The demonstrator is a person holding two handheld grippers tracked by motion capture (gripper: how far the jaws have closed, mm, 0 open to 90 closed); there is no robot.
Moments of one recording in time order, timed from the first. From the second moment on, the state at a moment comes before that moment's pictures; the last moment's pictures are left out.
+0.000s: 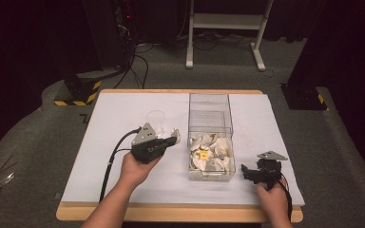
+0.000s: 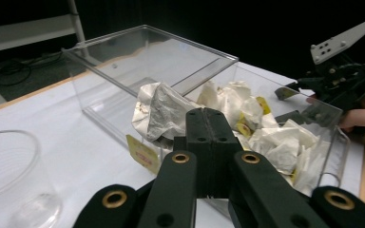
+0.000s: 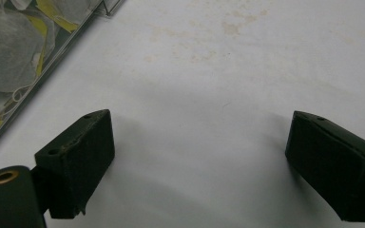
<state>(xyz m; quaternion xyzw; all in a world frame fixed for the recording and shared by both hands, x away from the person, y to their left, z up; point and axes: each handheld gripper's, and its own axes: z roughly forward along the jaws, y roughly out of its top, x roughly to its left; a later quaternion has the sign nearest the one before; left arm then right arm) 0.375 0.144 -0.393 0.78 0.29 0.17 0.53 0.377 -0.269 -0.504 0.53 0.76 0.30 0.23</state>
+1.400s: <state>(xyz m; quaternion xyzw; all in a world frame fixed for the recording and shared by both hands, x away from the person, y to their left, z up) 0.428 0.205 -0.391 0.74 0.36 0.21 0.53 0.377 -0.269 -0.504 0.53 0.76 0.30 0.23</state>
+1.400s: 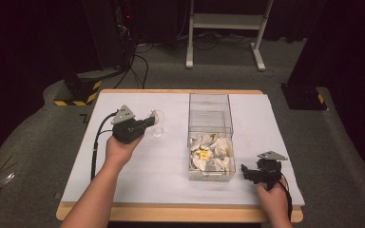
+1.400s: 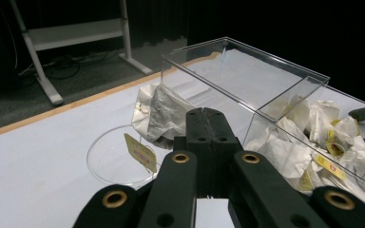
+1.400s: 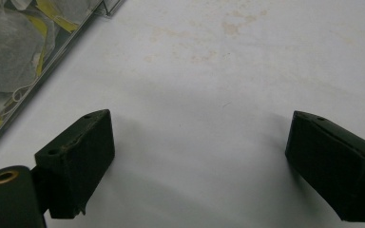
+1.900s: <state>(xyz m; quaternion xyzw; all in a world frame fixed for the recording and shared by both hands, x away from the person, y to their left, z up) 0.448 0.206 -0.388 0.74 0.37 0.20 0.52 0.377 -0.269 -0.504 0.53 0.76 0.30 0.23</state>
